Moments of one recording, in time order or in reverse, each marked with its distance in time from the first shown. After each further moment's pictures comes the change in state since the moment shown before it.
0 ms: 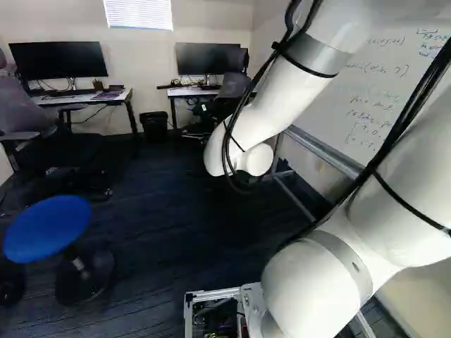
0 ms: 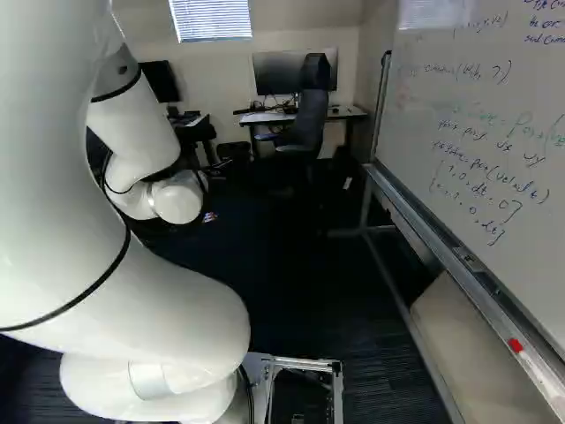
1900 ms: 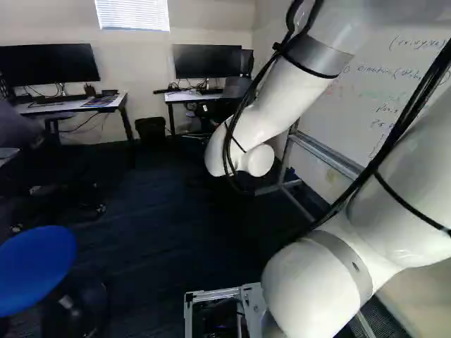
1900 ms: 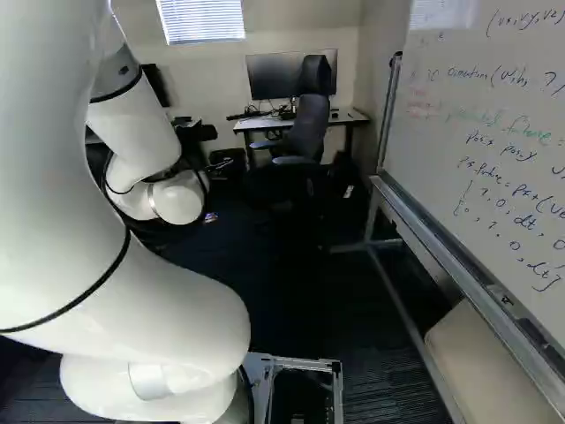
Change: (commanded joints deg) arm -0.9 0.3 0.6 0.1 -0.1 0.0
